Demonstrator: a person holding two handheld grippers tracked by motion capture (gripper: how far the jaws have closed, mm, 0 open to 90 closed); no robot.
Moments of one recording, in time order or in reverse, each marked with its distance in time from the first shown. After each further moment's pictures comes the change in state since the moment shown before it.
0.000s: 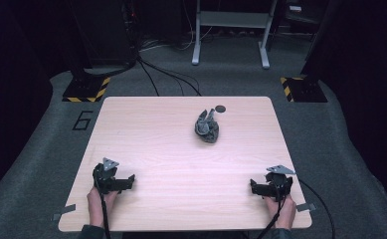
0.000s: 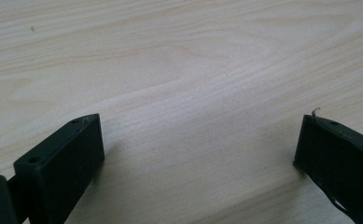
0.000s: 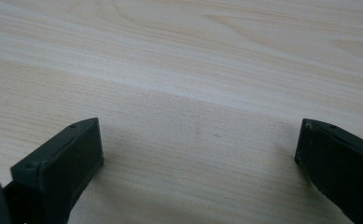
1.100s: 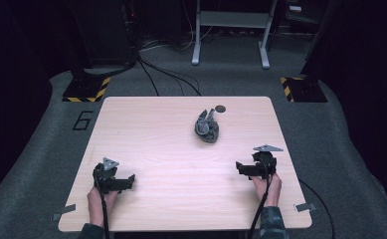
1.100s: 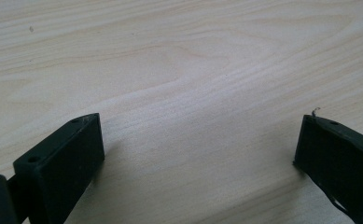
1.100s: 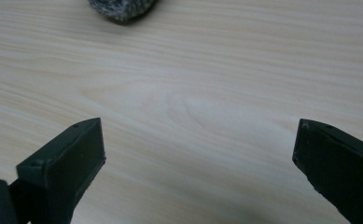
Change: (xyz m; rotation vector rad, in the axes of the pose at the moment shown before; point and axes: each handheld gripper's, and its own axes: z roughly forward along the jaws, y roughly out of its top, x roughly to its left) left arm 0.000 0.000 0.000 0.005 0.001 0.008; right arm 0.028 0.073 0.021 -0.005 0.150 -0.002
